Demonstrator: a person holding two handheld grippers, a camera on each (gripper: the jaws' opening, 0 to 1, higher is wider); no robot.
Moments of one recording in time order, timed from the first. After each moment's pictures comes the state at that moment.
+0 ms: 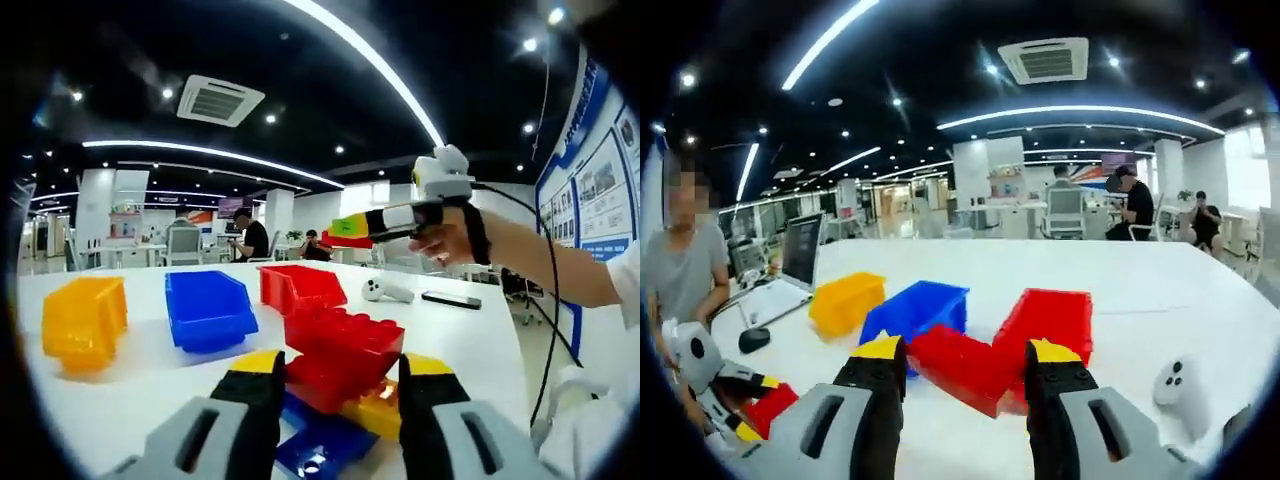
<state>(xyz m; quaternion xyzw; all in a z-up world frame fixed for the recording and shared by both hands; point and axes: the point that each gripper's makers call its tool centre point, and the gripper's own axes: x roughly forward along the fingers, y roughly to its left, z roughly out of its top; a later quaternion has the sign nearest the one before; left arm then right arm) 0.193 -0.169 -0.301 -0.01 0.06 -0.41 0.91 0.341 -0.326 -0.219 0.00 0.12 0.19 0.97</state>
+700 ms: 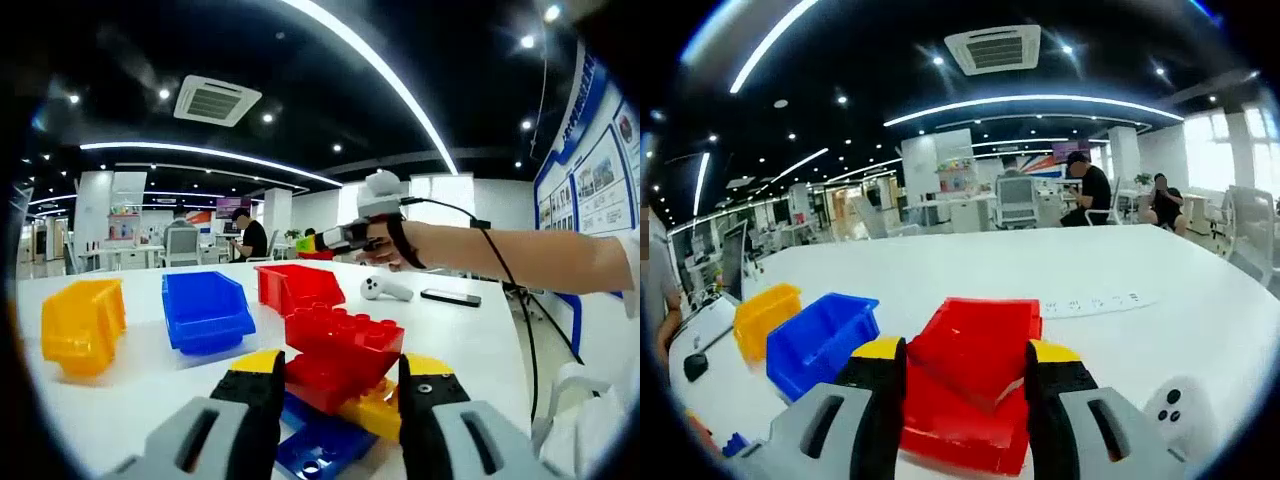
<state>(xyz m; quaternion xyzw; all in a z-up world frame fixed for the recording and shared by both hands) 0.195 -0.173 -0.300 0.00 0.06 -0.41 0.91 0.445 -0.359 -0.256 0.02 0.14 0.12 0.98</state>
